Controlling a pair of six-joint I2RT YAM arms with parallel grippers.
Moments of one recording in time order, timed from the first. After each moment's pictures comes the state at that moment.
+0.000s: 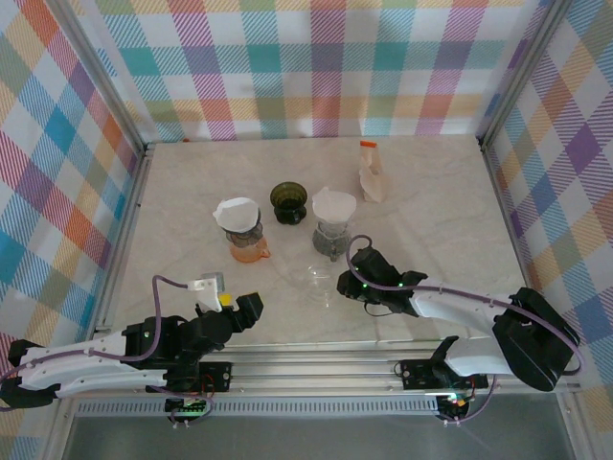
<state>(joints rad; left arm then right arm) -1.38 0.40 0.45 -0.77 -0.78 -1.15 0.82 1.26 0.54 -0.18 0.01 0.96</state>
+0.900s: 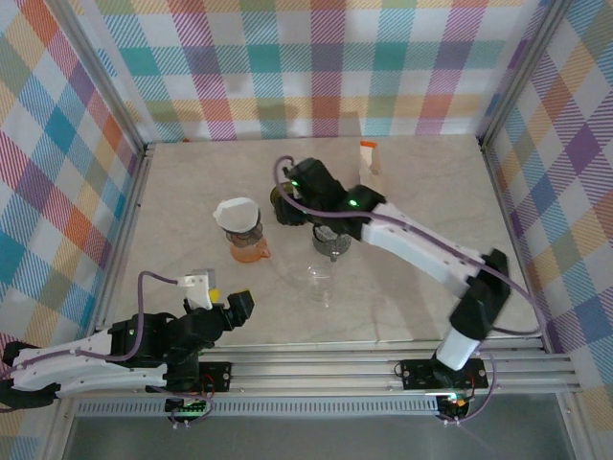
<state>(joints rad) -1.38 0.38 0.56 -0.93 -0.80 -1.08 0.90 1.76 1.73 -0.71 0.15 0.41</state>
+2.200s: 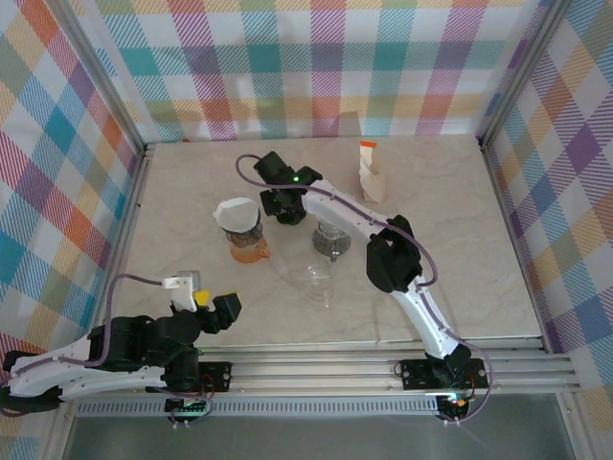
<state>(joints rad) -1.38 0.22 0.58 -1.03 -0.77 -1.04 0.82 2.38 2.27 -0.87 0.16 0.35</state>
